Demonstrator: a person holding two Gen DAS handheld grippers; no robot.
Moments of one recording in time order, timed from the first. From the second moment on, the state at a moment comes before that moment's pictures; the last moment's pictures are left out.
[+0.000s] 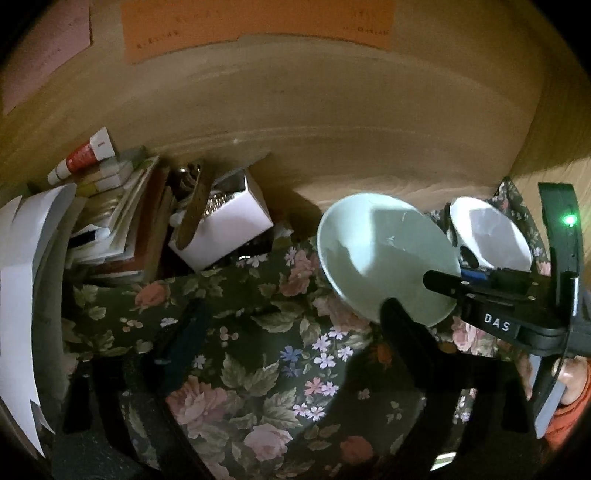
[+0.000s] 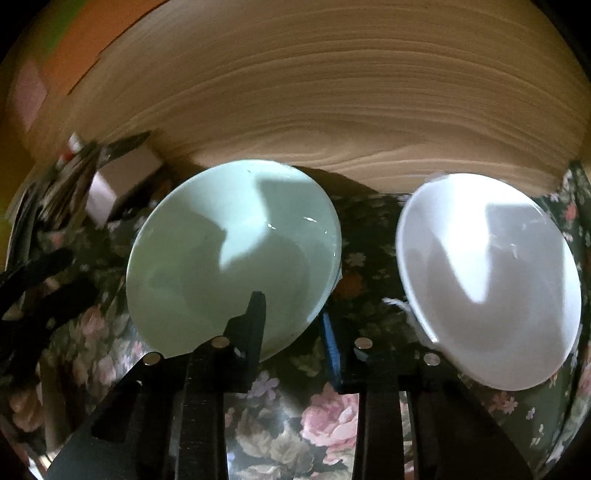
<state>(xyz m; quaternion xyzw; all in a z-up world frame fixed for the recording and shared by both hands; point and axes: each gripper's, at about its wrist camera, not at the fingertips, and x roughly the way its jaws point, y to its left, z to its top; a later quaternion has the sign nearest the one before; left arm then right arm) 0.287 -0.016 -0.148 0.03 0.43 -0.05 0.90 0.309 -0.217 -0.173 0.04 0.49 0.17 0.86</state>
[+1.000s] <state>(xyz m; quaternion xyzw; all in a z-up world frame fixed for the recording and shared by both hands) 0.293 -0.031 -0.189 0.05 0.52 -0.06 0.85 0.284 -0.208 -0.168 0.04 0.49 0.19 0.85</state>
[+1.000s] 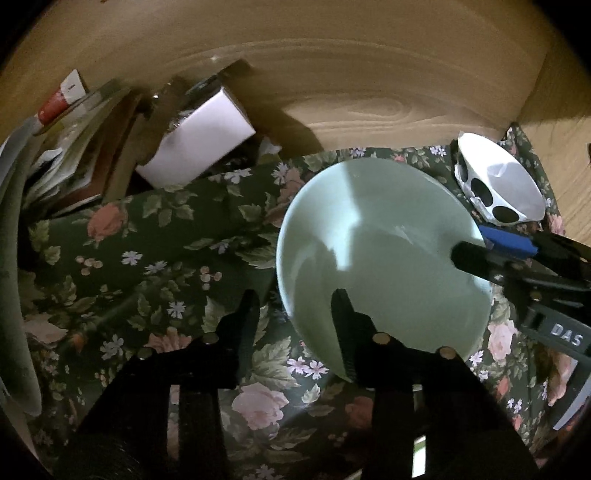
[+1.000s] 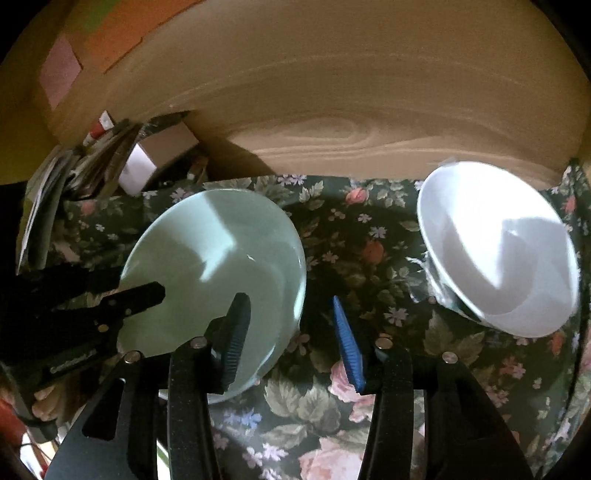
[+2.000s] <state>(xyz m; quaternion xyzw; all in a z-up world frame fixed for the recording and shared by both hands) 0.256 -0.040 -0.149 0.04 0.47 -0.08 0.88 0.239 -0.208 -0.127 0.06 0.43 0.18 0.88</state>
